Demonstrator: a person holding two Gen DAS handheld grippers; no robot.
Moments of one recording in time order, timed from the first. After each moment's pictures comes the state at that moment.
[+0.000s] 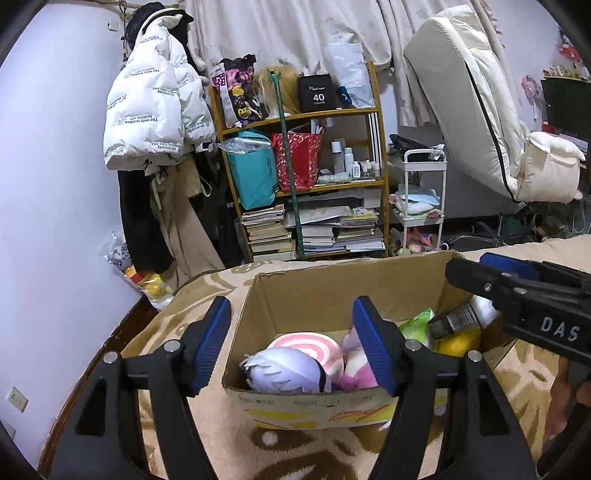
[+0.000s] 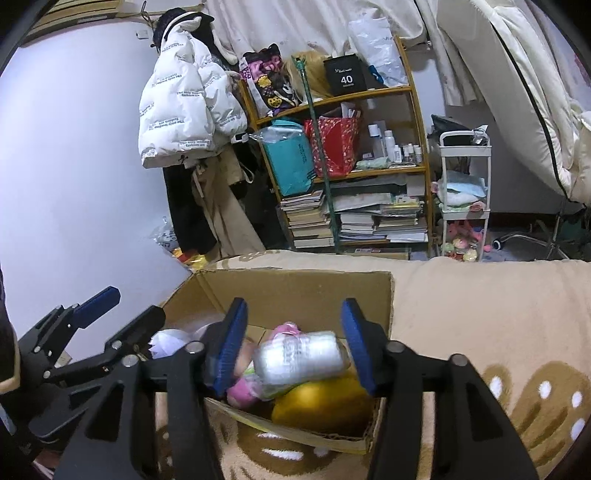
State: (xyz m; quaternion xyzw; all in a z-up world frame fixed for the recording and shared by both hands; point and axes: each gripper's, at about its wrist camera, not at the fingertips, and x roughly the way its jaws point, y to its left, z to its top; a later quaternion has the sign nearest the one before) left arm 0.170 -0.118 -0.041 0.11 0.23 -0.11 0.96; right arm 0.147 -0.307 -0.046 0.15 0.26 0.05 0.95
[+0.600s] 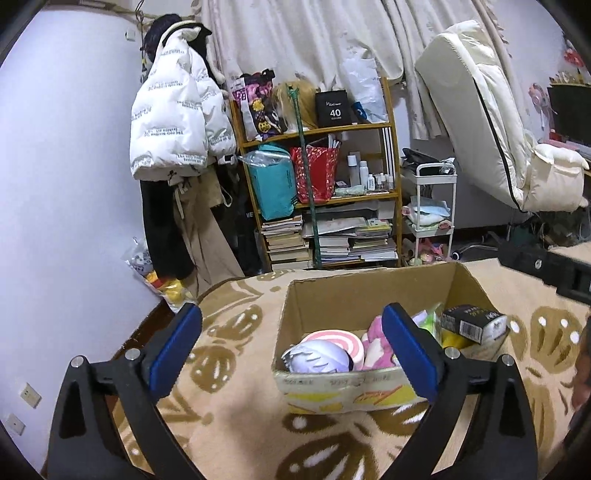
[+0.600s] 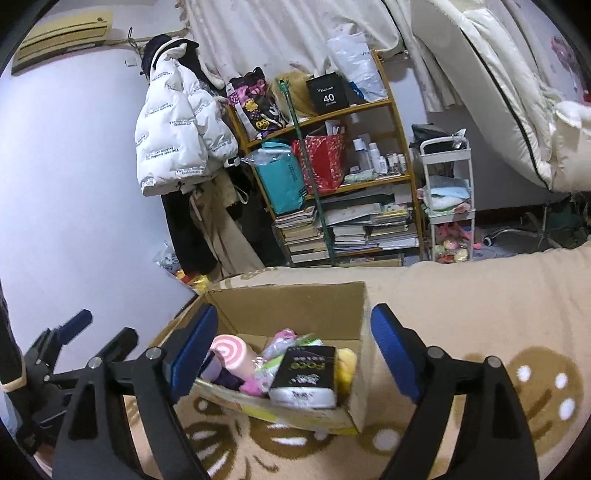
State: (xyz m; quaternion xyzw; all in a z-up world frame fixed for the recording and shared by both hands) left arm 0.128 -0.089 -0.008 0.12 0.20 -0.09 0.97; right arm 0.104 -0.325 -0.013 0.18 0.24 0.03 0.95
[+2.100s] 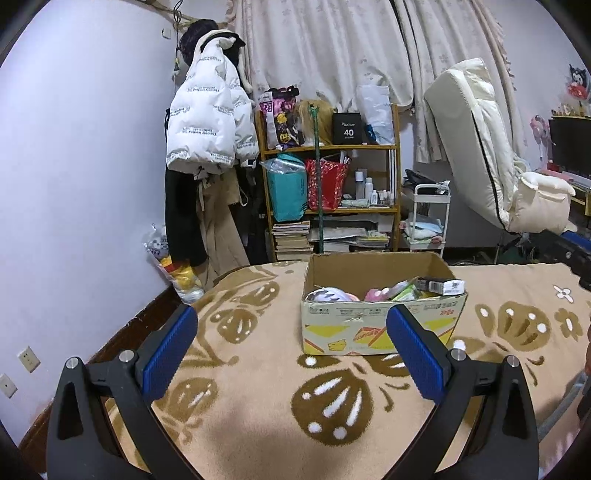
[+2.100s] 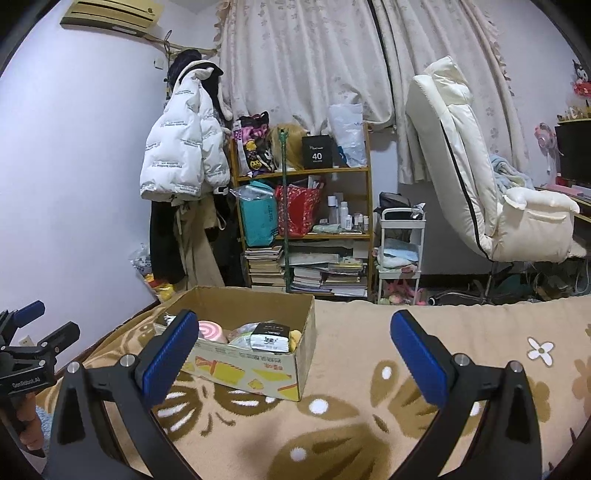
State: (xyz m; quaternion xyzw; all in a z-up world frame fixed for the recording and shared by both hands) left arm 0.011 -0.021 0.006 0.06 0.19 -0.08 0.98; right arm -0.026 -0.306 0.025 0.07 0.16 -0.05 0.98
